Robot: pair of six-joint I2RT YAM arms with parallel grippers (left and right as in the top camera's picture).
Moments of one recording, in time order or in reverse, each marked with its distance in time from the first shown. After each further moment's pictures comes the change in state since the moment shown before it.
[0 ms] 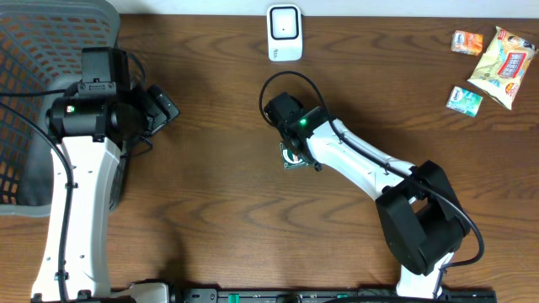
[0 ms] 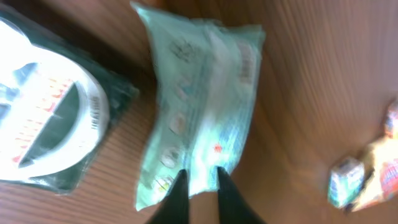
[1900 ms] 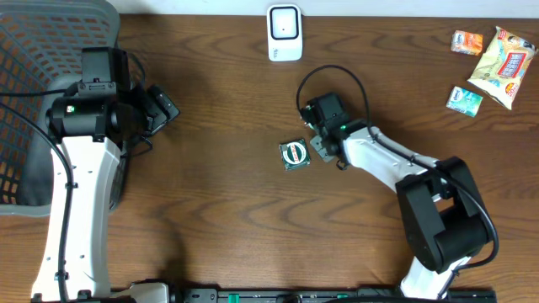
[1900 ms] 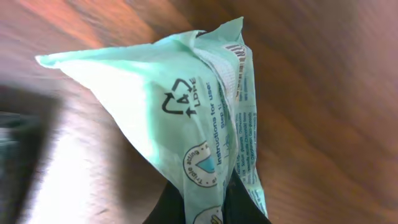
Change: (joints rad) left arm 0.000 0.000 0.000 0.000 0.000 0.000; right arm -0.200 -0.054 -0.263 0.411 -0.273 0.050
